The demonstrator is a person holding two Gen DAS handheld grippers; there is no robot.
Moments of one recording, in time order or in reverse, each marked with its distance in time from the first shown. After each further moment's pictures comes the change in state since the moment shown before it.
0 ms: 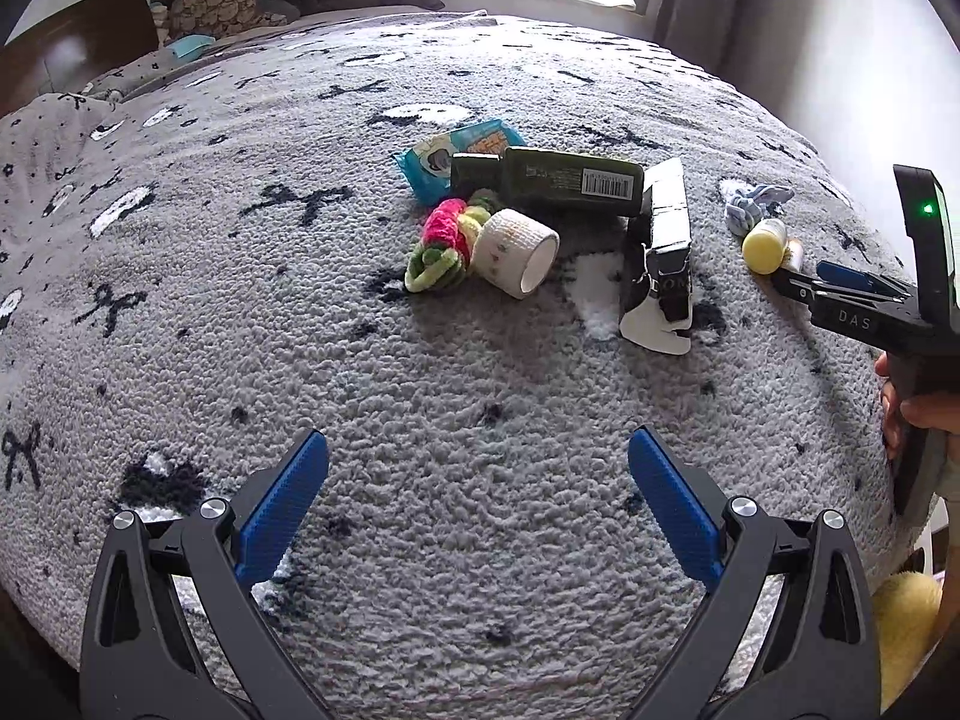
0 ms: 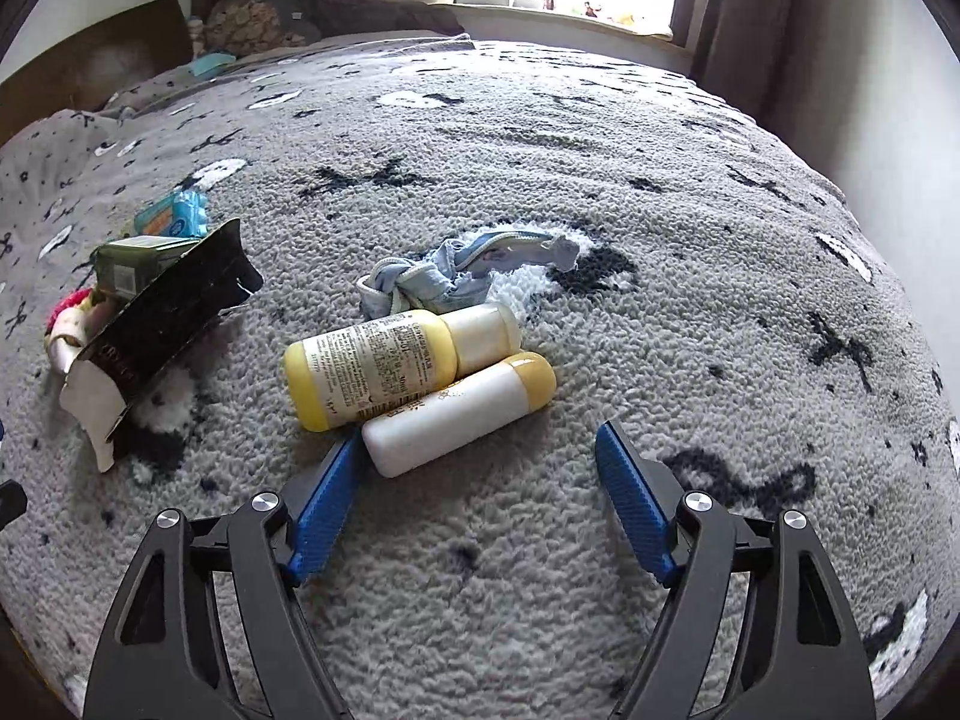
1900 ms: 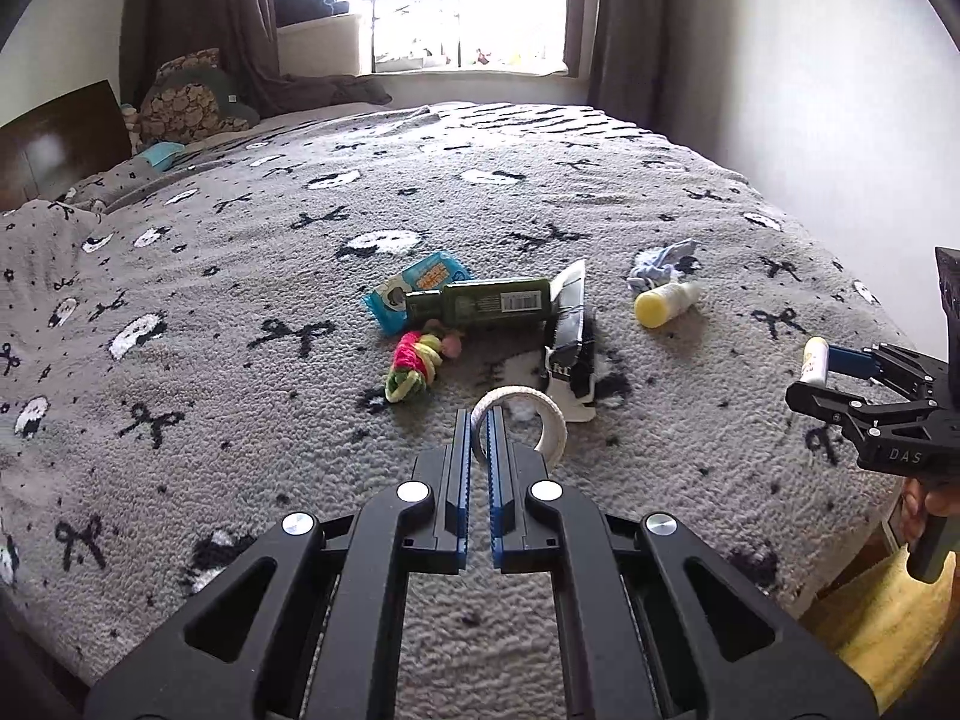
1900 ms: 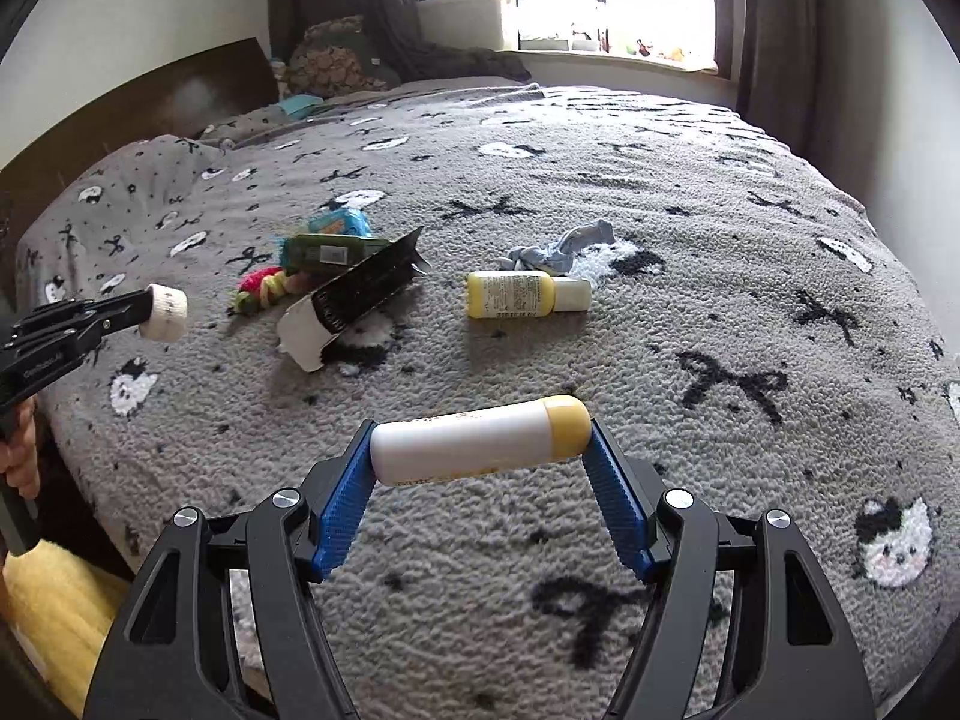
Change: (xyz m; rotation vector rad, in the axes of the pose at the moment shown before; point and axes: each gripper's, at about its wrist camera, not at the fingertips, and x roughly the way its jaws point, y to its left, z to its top) left arm -0.077 -0.025 0.004 0.149 -0.206 -0.052; right arm -0.119 0.020 -0.059 -0.021 -0.114 0.193
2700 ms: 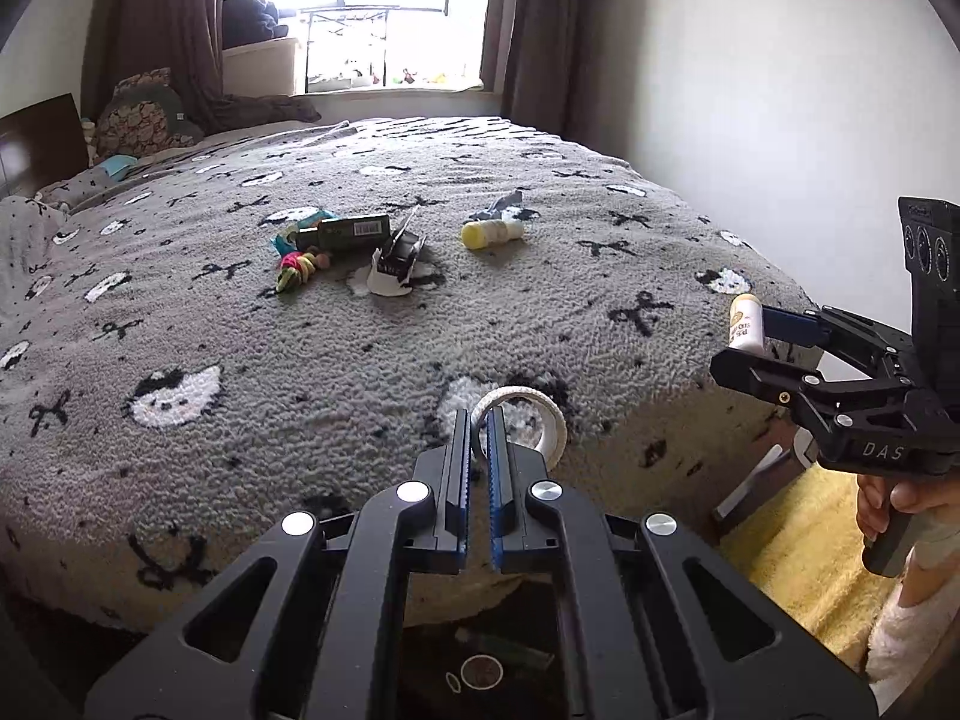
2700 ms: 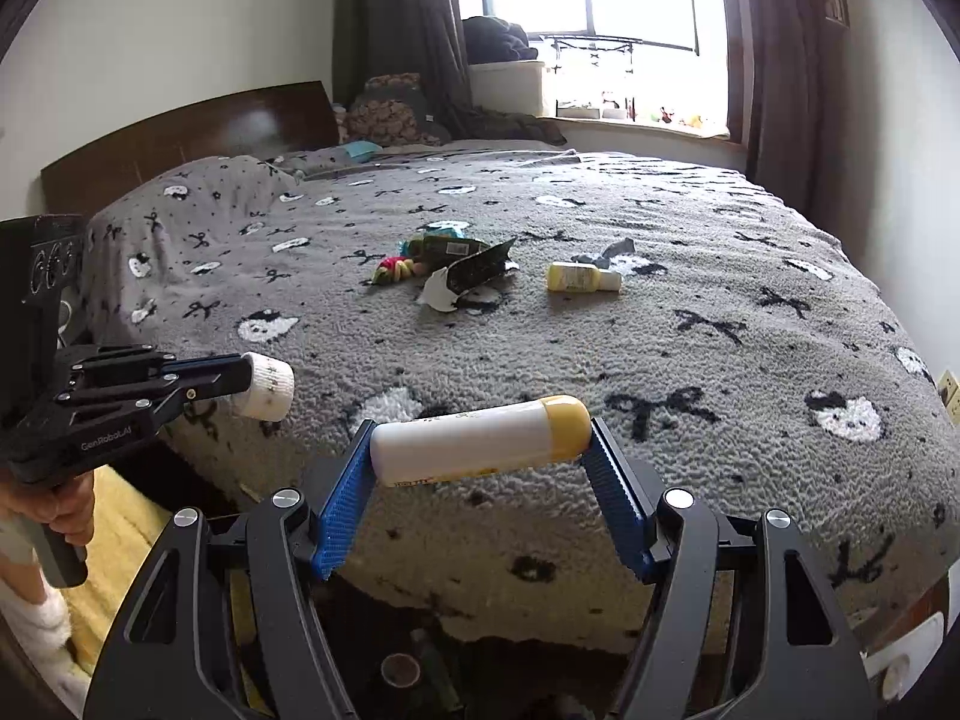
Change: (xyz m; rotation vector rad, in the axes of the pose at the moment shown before) left arm -0.104 -0.080 -0.110 0.046 -0.045 -0.159; right arm -0.127 0.052 -0.103 -0.056 -0.149 0.039
